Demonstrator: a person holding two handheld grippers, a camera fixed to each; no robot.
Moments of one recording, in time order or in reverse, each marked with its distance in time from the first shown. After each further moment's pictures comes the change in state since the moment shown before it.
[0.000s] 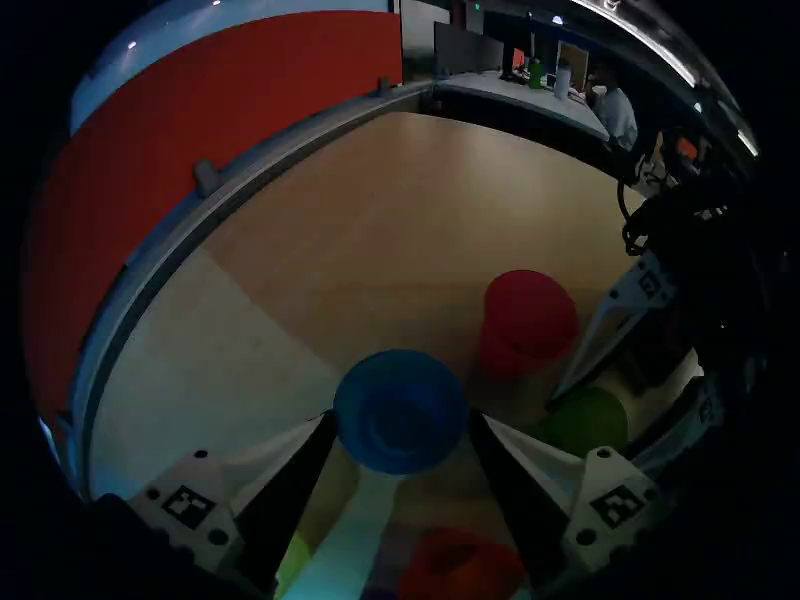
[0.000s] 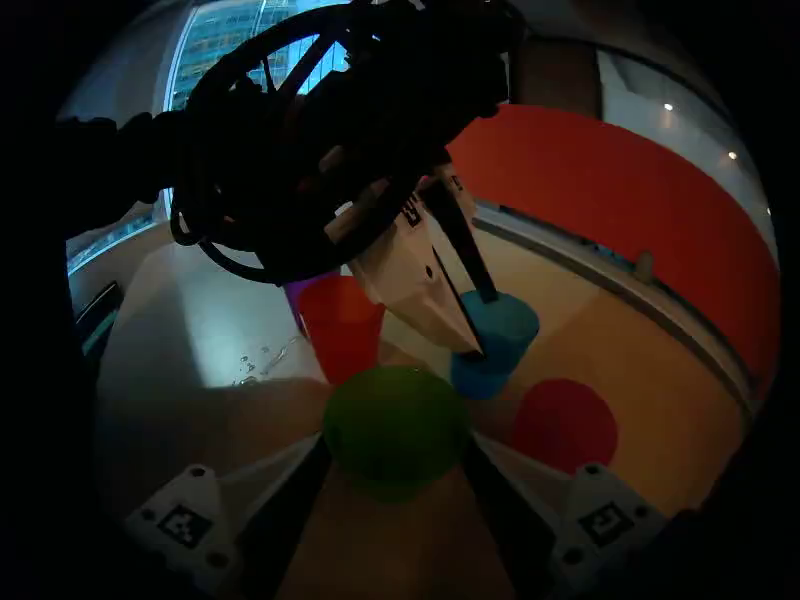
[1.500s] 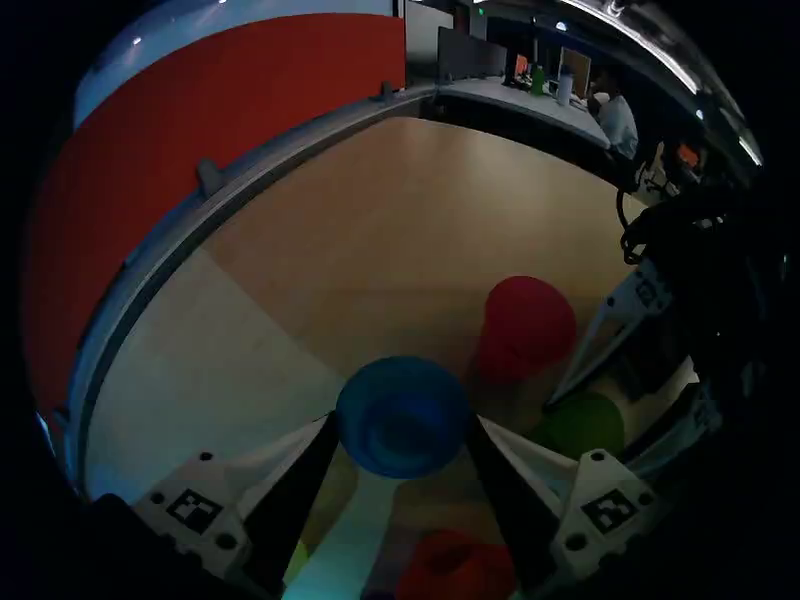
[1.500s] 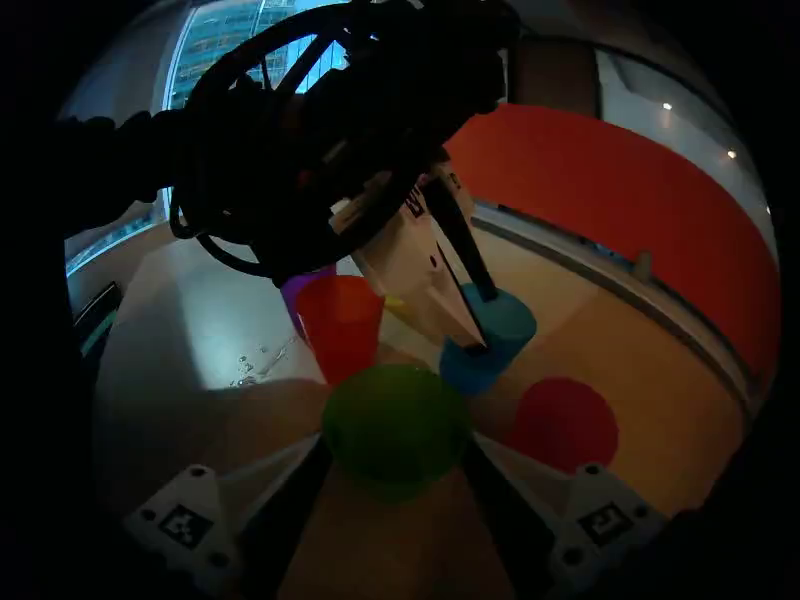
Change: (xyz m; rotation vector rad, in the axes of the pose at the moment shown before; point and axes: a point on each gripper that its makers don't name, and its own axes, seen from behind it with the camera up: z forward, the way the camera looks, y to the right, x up) left arm 0.002 -0.002 -0.003 -0.007 0.019 -0.017; right arm 0.000 0.002 0.001 -0.004 0.000 0.004
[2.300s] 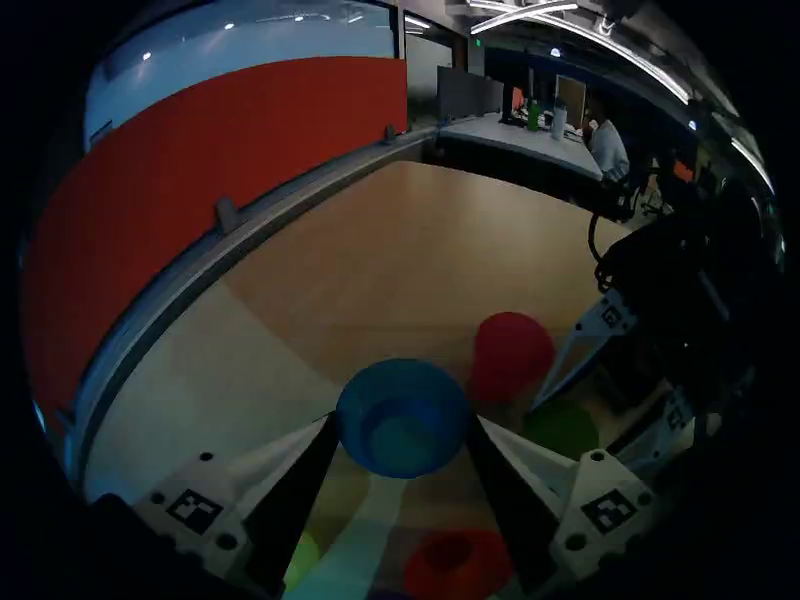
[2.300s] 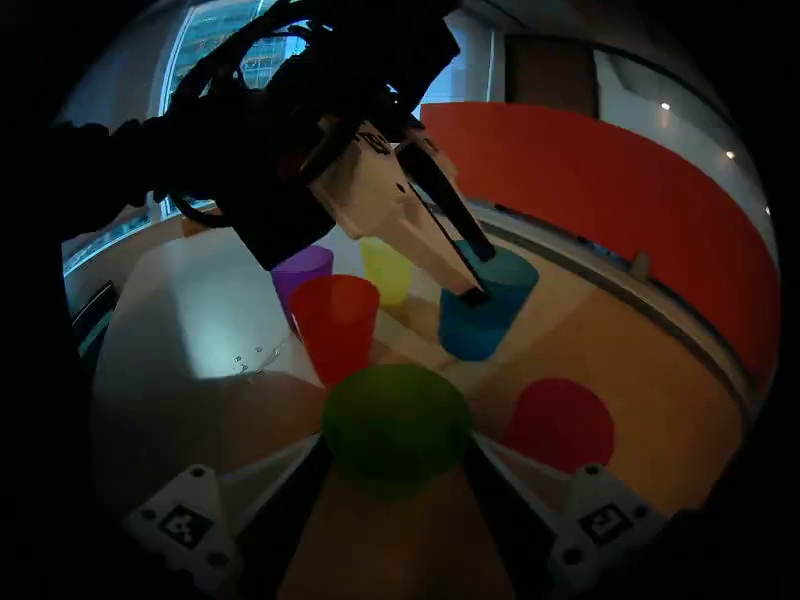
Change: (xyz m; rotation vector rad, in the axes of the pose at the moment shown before) left arm 0.021 -0.008 -0.038 0.011 0.148 0.003; right arm 0.002 0.008 0.004 -0.018 -0.002 0.004
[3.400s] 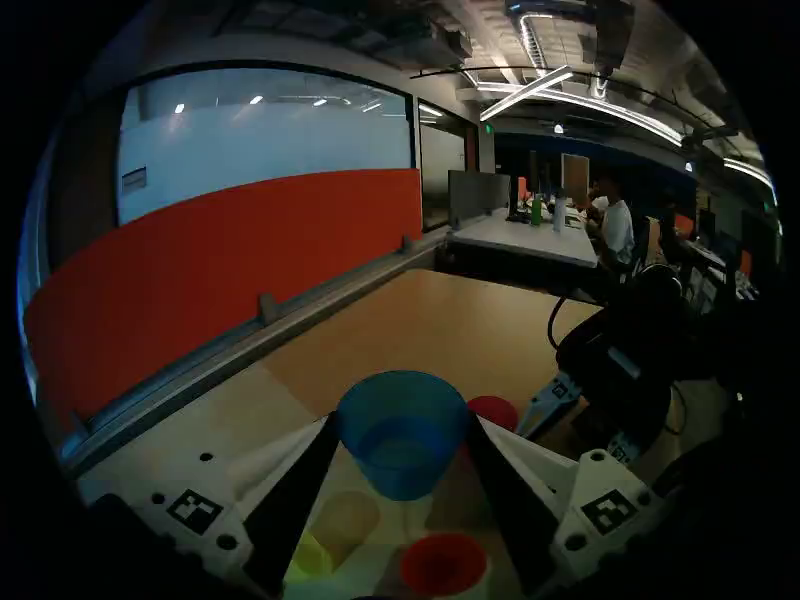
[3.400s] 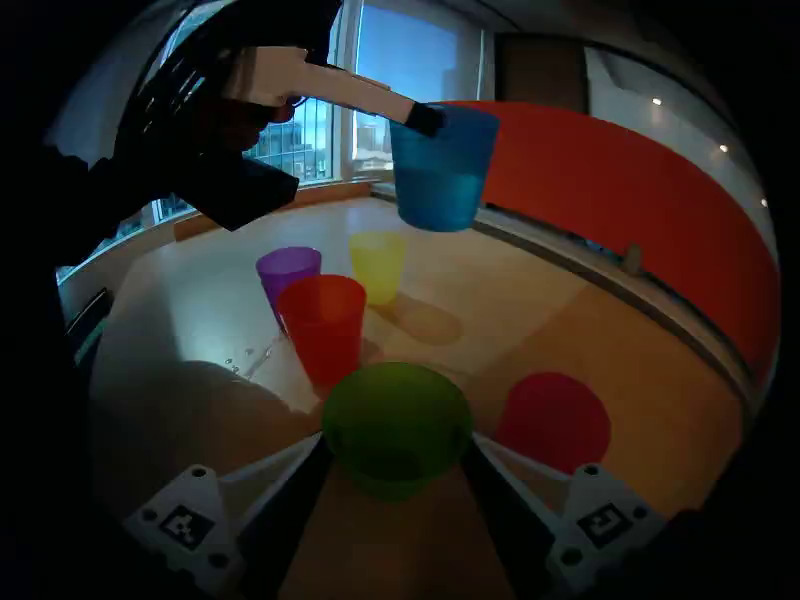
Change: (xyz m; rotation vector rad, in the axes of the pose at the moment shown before) left arm 0.058 -0.005 -0.096 0.067 0.357 -0.026; right arm -0.002 0.006 0.000 -0.023 0.003 0.020
